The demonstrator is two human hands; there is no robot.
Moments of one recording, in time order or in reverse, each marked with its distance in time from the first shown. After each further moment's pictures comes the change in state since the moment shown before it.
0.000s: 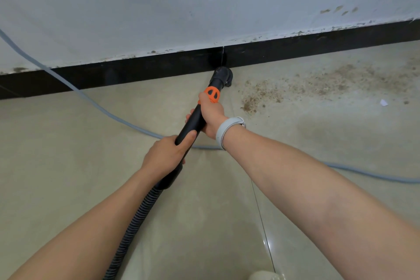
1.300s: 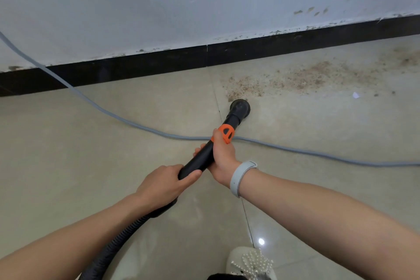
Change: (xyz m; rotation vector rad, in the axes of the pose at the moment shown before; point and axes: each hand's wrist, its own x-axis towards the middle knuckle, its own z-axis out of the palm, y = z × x) left_hand -0.079 -0.007 0.032 0.280 -0.224 0.133; right_hand -0.067 0.070 -0.083 0.269 0.053 0.089
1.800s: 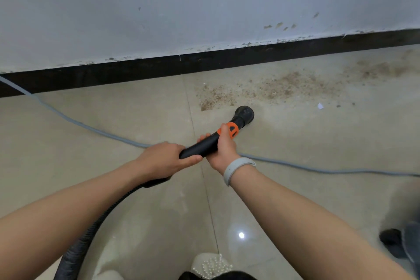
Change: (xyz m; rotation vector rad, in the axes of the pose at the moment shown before) left_hand 0.054 0.094 -0.039 0.316 -0.129 0.169; right_hand 0.005 -0.081 -0.032 0.243 0.096 0.013
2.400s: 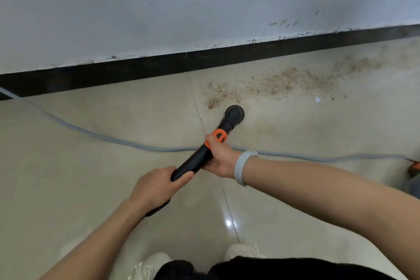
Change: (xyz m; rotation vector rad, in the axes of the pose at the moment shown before) left_hand -0.021 -0.079 0.055 -0.261 0.052 -0.072; right_hand 0.013 0.042 0.021 -0.448 0.018 0.099
